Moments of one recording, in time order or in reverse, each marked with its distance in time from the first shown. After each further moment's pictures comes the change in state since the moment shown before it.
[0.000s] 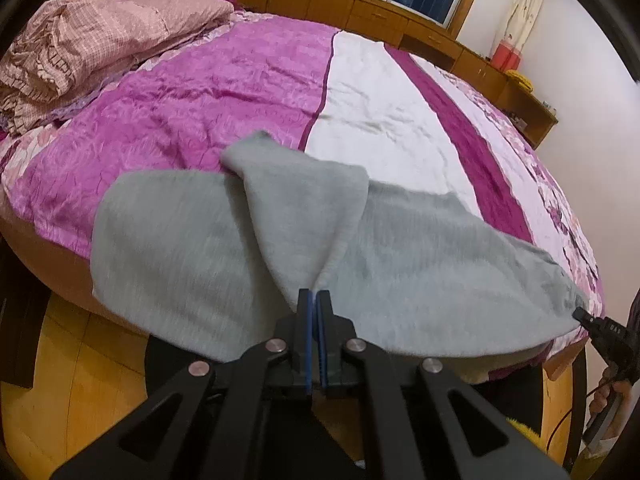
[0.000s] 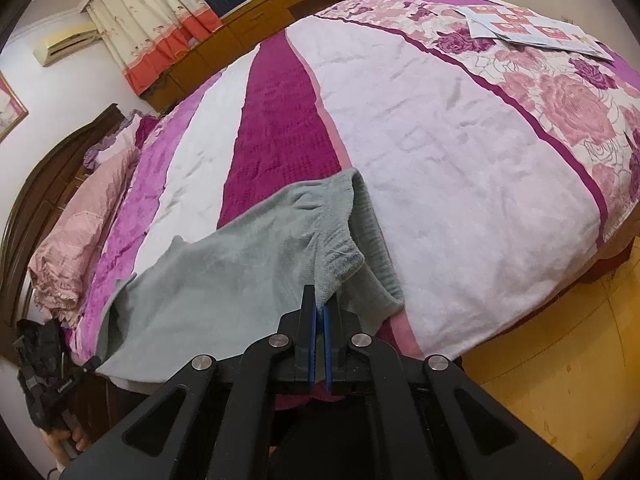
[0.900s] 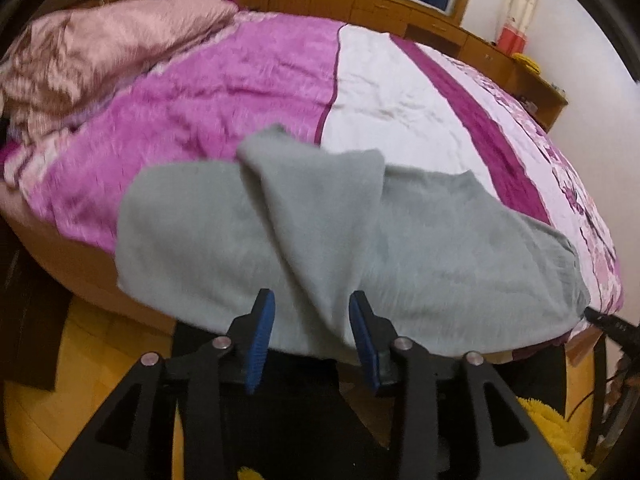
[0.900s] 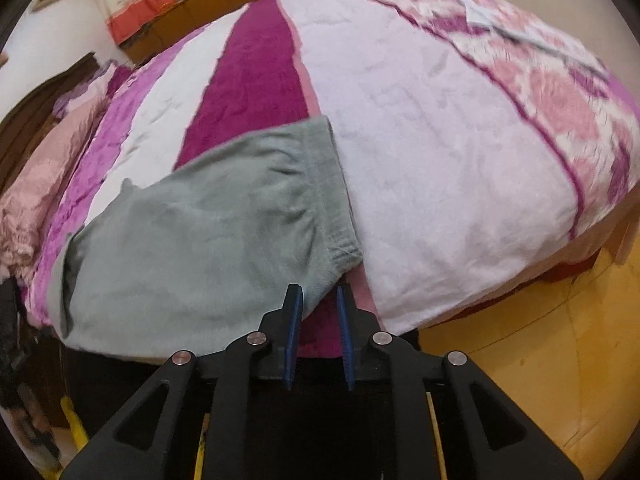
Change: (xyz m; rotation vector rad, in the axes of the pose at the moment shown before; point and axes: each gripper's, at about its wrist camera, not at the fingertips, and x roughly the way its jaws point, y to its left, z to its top) left arm -0.009 -0.002 -0.007 0.064 -0.005 0.086; right arm 0.011 -0.001 -0.015 -0.134 0.105 -0.173
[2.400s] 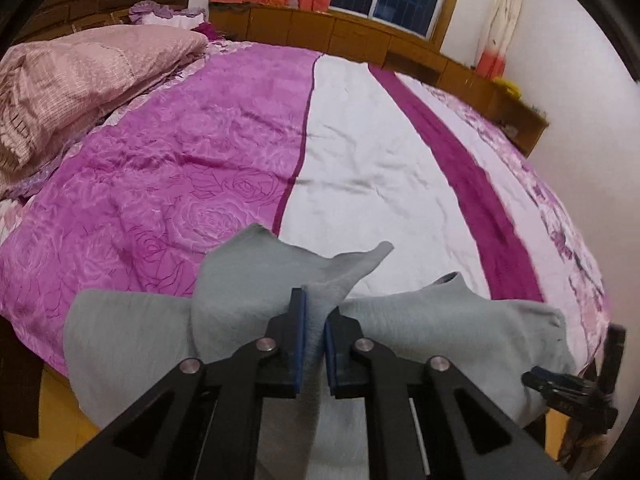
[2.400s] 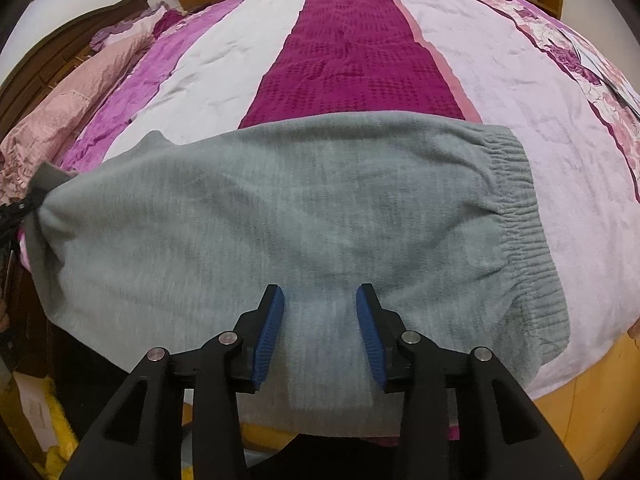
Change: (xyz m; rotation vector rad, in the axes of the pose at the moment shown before) left arm 0.044 -0.018 0.096 -0.008 -0.103 -0.092; right arm 0.071 0.082 0.014 -0.203 0.081 0.058
